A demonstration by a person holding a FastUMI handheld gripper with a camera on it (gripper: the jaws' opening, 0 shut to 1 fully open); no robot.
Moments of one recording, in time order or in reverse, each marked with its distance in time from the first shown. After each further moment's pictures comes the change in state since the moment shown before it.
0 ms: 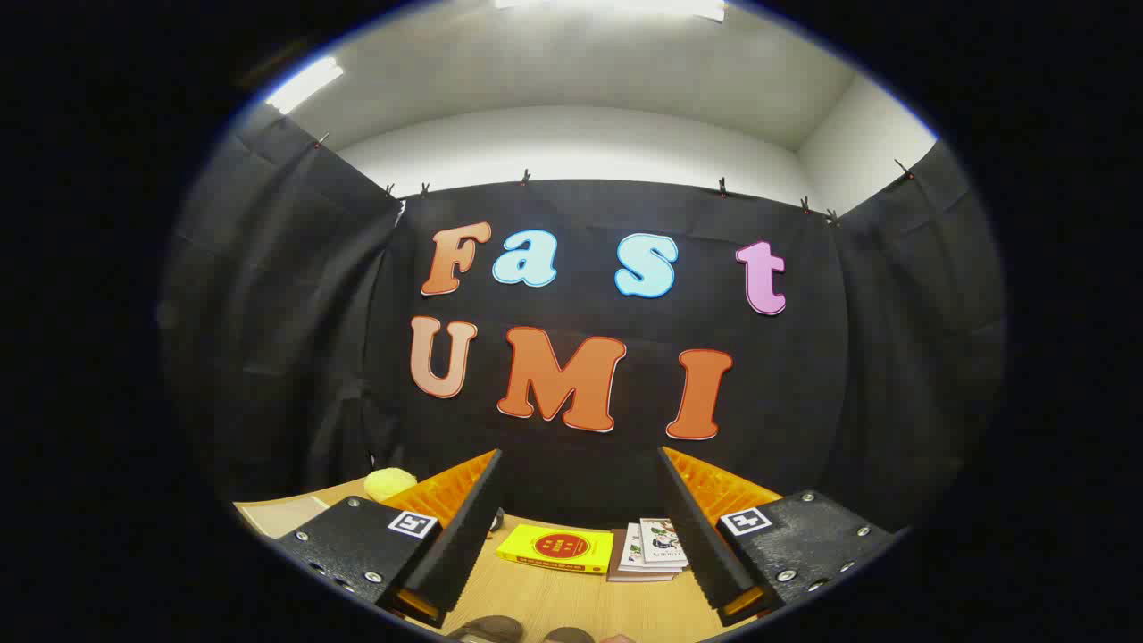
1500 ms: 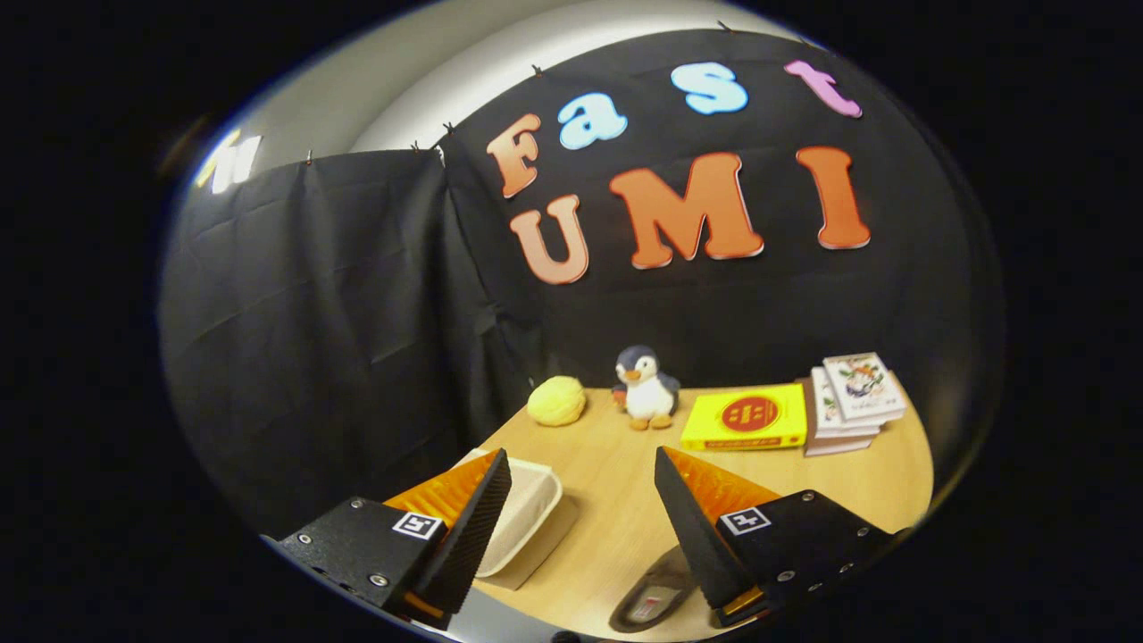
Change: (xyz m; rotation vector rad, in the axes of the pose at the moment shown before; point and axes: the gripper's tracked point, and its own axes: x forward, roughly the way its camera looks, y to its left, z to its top) arm -0.019 0.172 -0.149 0.411 0.534 0.464
